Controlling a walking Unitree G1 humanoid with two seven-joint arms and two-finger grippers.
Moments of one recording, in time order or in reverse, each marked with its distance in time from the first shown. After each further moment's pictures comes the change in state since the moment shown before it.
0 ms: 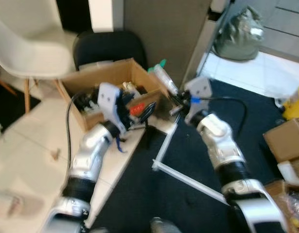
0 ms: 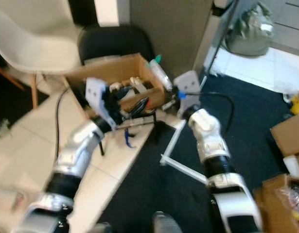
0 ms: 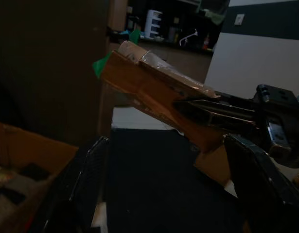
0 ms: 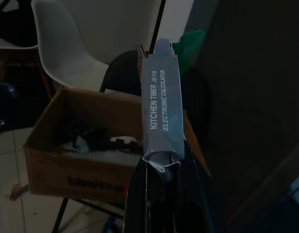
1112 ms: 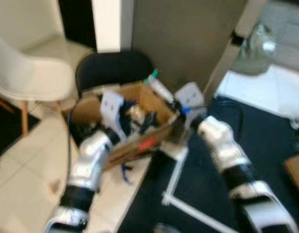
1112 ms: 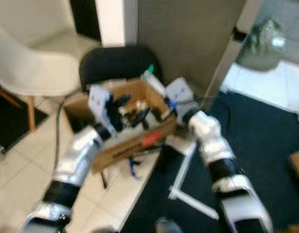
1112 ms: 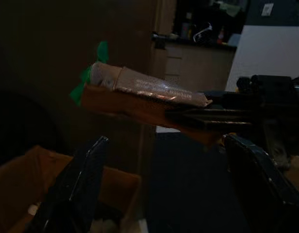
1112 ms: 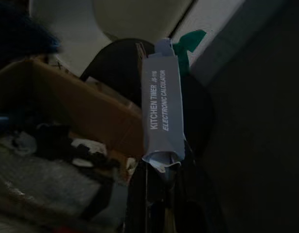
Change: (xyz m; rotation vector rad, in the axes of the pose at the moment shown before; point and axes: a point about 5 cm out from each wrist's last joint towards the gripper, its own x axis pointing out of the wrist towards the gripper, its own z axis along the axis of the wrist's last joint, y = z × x) left arm -0.012 -0.002 -0.001 0.074 0.032 -0.018; right arm 0.002 0.017 0.004 -0.296 0.069 0.163
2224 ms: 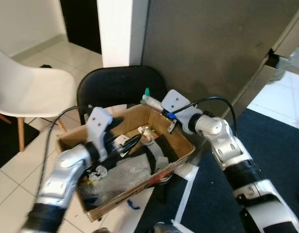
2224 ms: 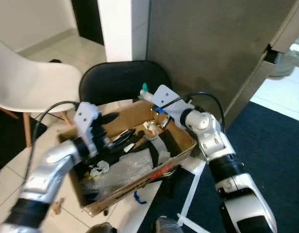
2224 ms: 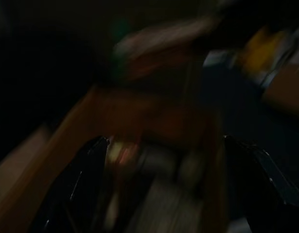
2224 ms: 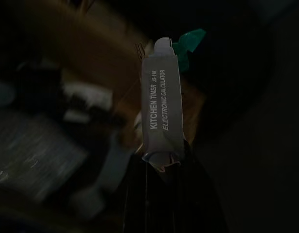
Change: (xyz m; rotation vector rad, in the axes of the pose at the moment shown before) left arm -0.088 0.028 -0.017 0.140 0.381 -0.025; right arm -0.007 0.010 -0.015 0.024 0.390 0.208
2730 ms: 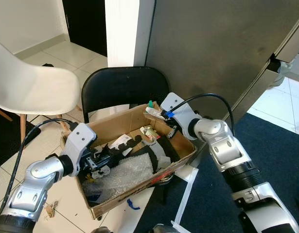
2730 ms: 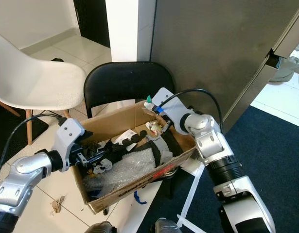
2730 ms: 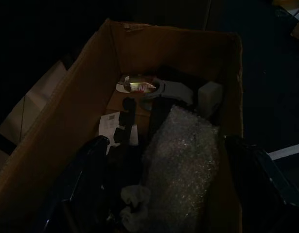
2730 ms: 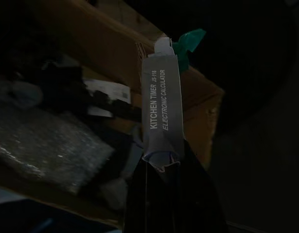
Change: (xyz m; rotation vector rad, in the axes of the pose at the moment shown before) left arm -0.024 0.008 -0.020 0.046 0.198 0.004; right arm 0.001 0.008 0.010 0.085 0.049 0.030
